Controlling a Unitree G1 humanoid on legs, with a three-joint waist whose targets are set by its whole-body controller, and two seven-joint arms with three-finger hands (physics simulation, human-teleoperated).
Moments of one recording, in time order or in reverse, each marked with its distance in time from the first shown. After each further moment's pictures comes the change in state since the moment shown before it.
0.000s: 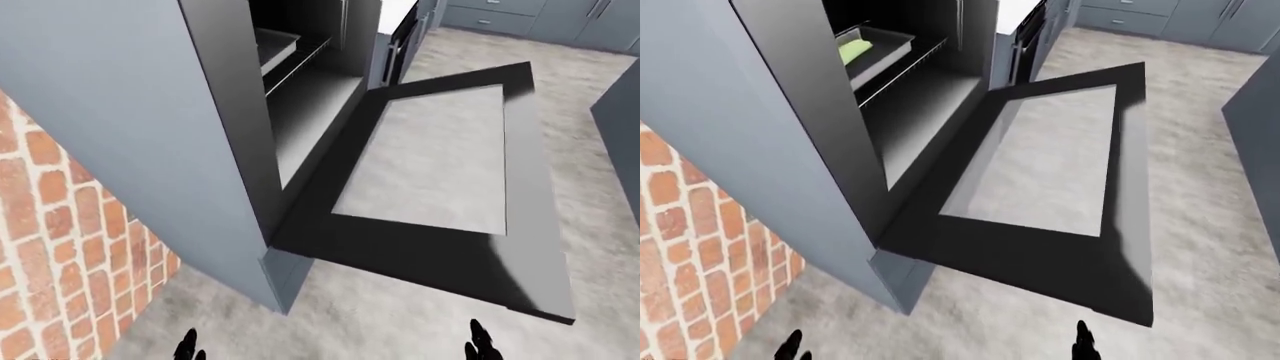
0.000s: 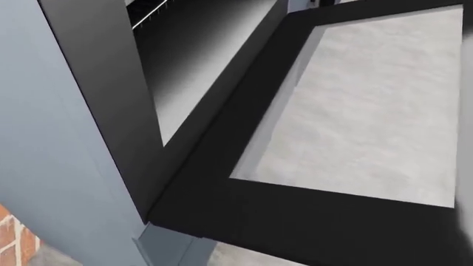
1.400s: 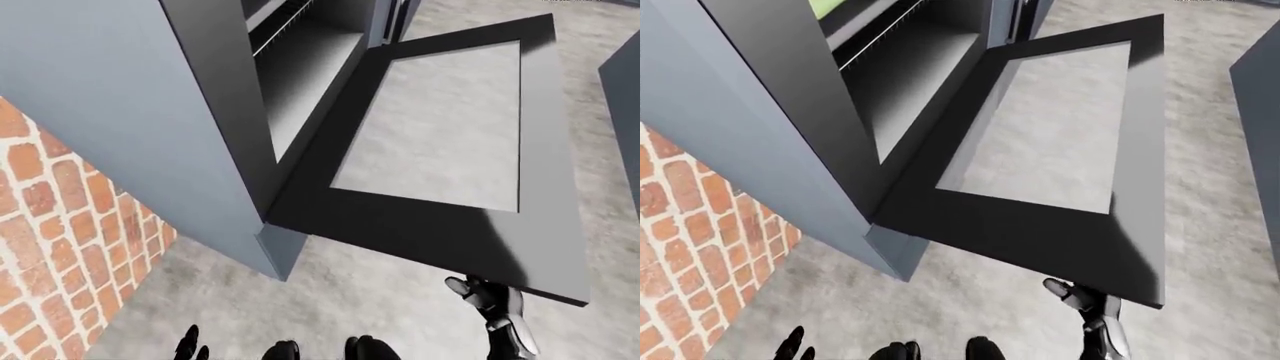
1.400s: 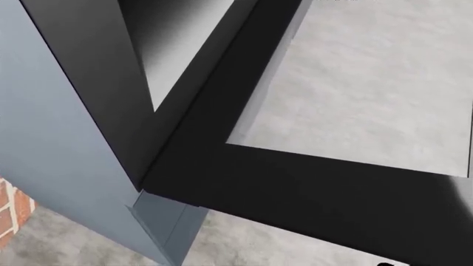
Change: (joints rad) left arm -0.013 -0.005 -0.002 -0.004 -0.048 0.016 -0.034; right arm -0.258 -0.091 0.008 -0.052 0.560 0.032 0.338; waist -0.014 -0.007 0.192
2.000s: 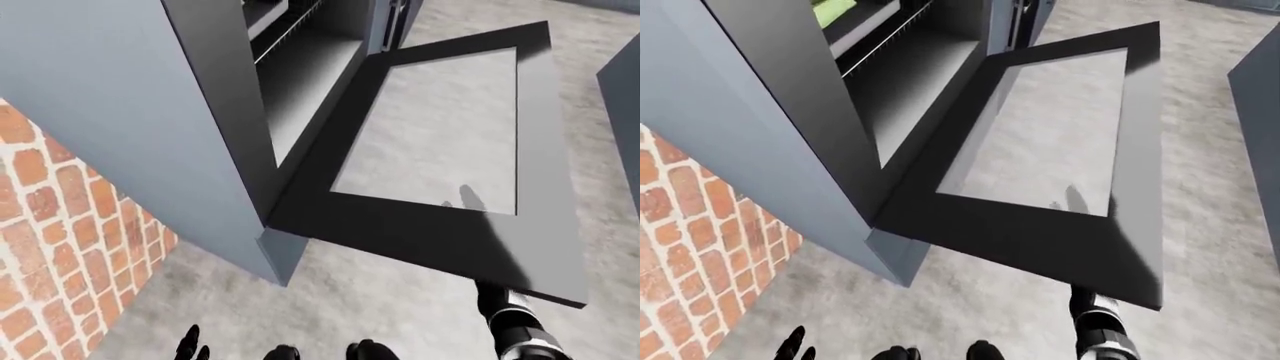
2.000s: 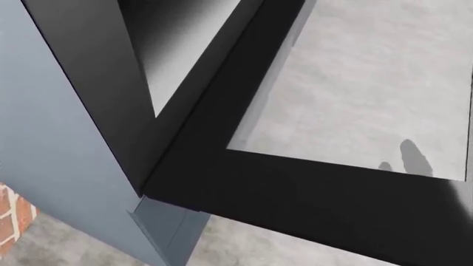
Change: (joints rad) left arm -0.001 -0.001 -0.002 0.001 0.002 0.001 0.000; right arm -0.128 -0.009 0.095 -0.323 -0.077 0.256 -0.112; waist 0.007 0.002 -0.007
